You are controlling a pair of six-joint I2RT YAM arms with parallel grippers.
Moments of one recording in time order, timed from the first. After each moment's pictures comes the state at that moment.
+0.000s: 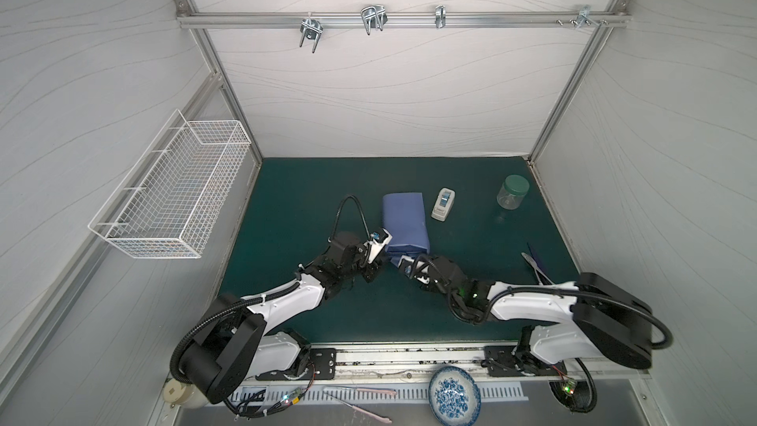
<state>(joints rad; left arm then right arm) -0.60 1.24 0.44 0.23 0.31 0.24 1.06 1.28 0.48 0.27 0.45 -0.52</state>
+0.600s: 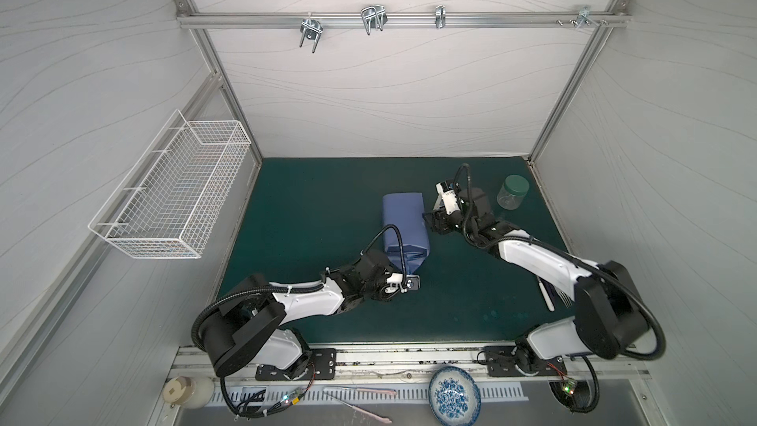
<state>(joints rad) -0.83 1.40 0.49 0.16 0.07 0.87 0.55 1.51 0.93 -0.03 -0.19 0.16</state>
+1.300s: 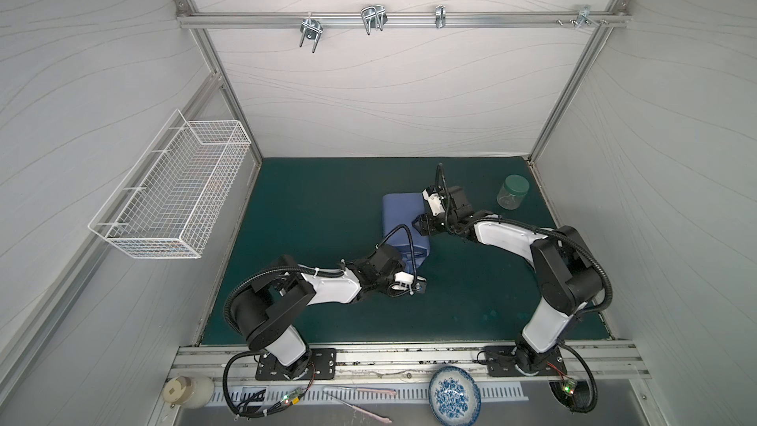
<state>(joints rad) -0.86 1.60 0.60 0.17 -0.03 1.10 0.55 1.74 1.04 -0.10 -0.24 0.20</state>
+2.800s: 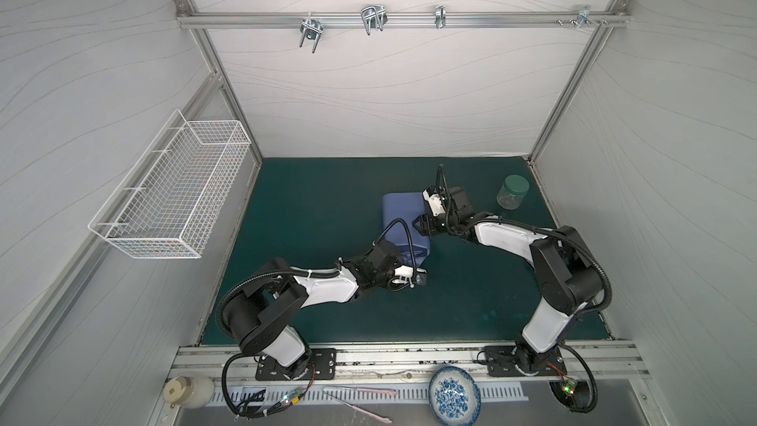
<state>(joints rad) -0.84 1.54 0.61 0.16 -0.03 1.04 0.54 1.74 1.02 -0.07 -0.25 0.20</state>
